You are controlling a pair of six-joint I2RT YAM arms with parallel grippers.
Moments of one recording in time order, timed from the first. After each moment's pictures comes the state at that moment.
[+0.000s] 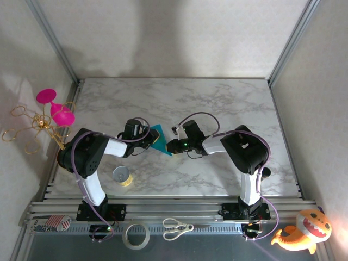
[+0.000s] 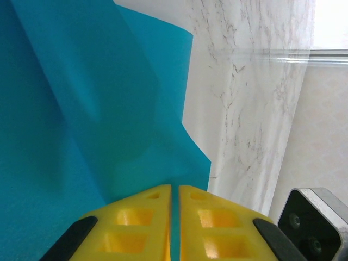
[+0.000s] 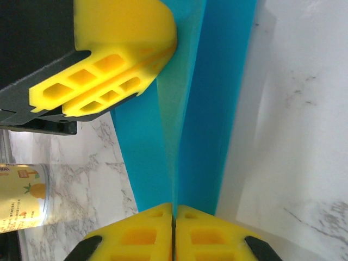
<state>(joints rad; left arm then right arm) -0.36 1.81 0.67 0.52 0.41 -1.17 0.67 1.95 0.89 0.28 -0.59 0.51</state>
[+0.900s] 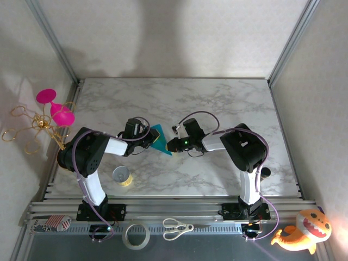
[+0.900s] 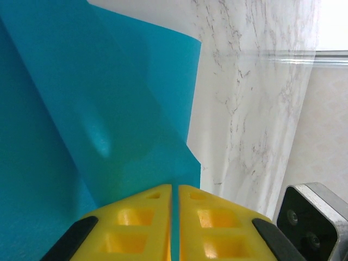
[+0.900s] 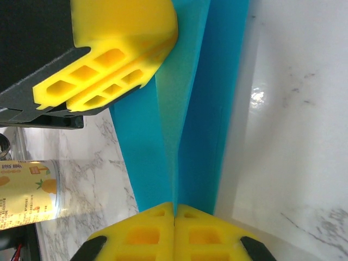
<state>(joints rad) -0.35 1.83 0.69 0.50 0.40 -1.15 0.65 1.98 0.93 0.22 -0.66 0.51</state>
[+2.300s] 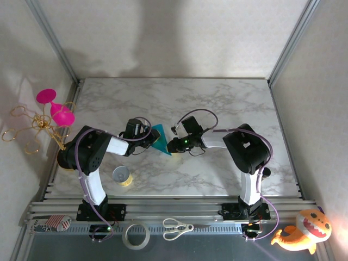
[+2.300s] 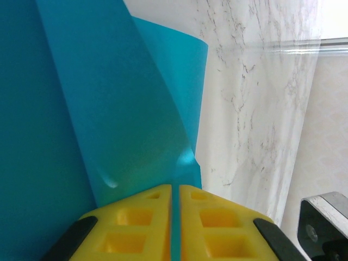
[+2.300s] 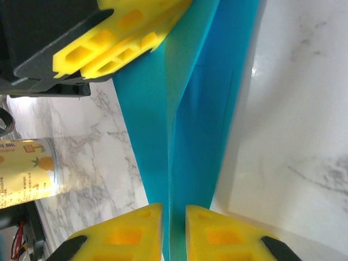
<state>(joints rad) -0.35 1.87 0.69 0.52 0.42 -1.10 0.66 1.93 1.01 -0.05 -0.67 0.44</state>
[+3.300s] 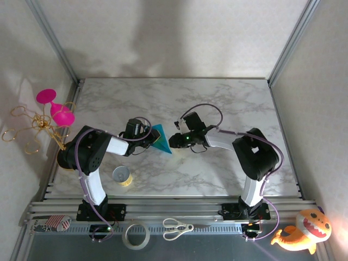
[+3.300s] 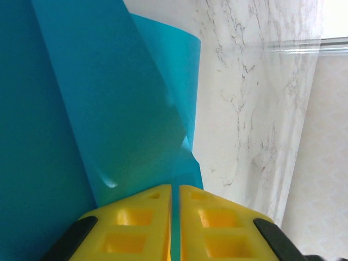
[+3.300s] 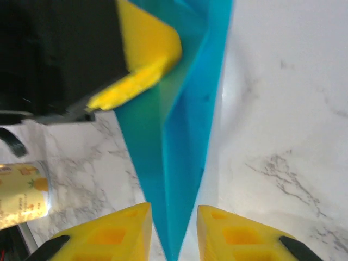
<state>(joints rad) -0.35 1.87 0.69 0.52 0.42 -1.09 0.65 1.80 1.02 -0.13 -0.50 0.44</state>
